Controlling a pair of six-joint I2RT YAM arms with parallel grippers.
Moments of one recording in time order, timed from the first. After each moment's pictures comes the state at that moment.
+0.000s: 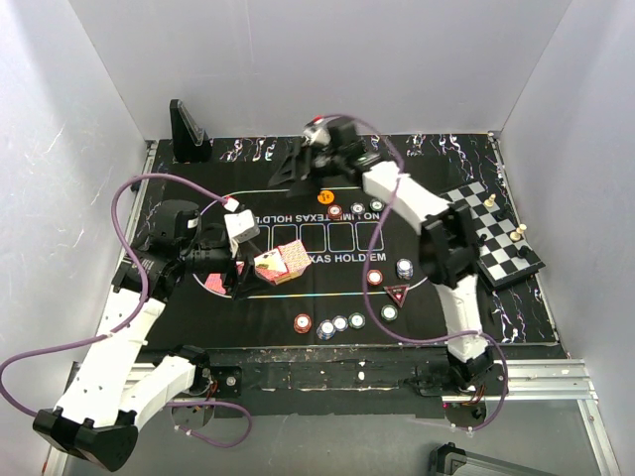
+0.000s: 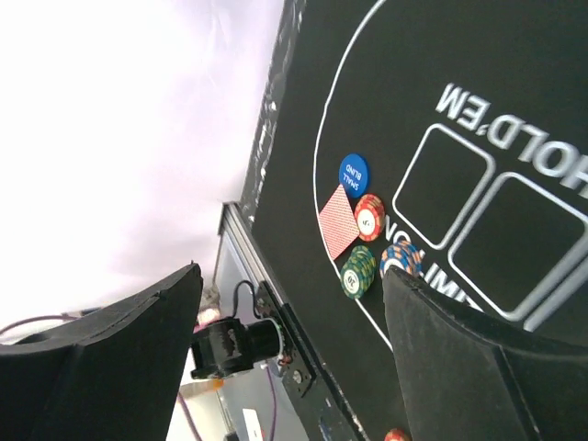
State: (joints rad) left arm -0.32 0.89 1.09 -0.90 0.89 0.42; right arm 0.65 2.24 2.00 -0.30 -0.74 0.84
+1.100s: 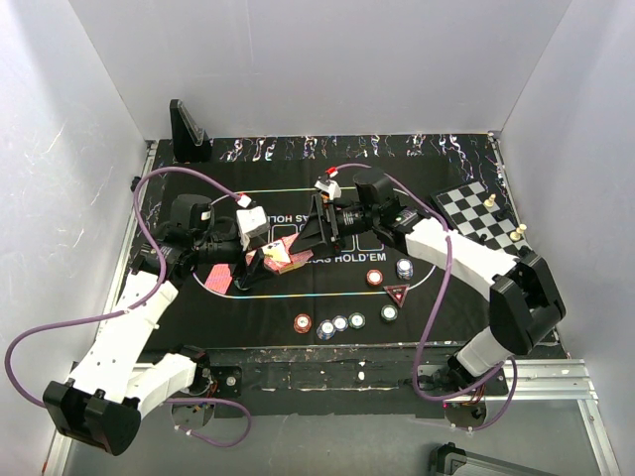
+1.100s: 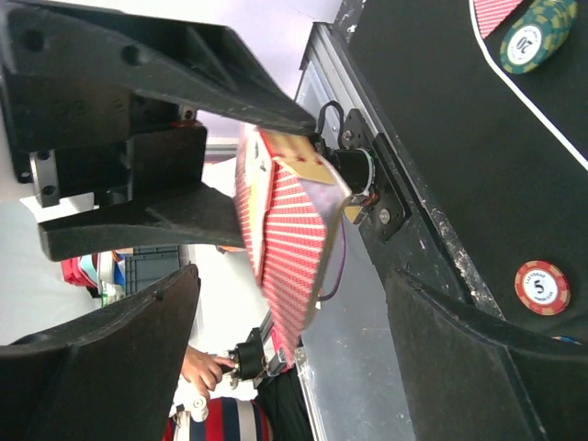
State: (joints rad) left arm -0.32 0.99 1.01 -0.75 0.83 0.52; right arm 0.71 1.53 1.15 -0.04 -0.94 0.96
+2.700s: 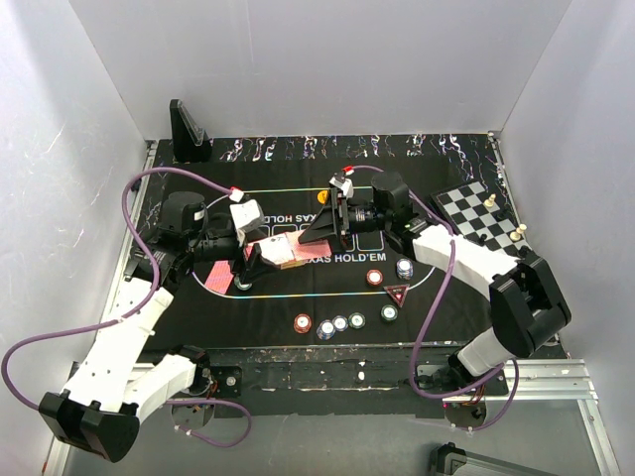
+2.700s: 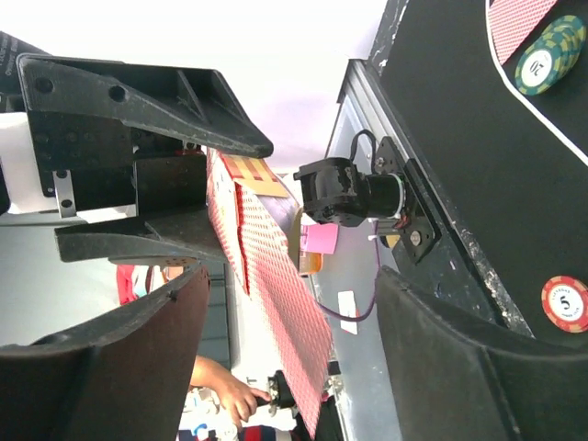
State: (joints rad) left arm -0.32 0.95 1.03 -0.69 0.86 0.43; right arm 0.64 1.52 1.03 0.20 -0.97 1.14
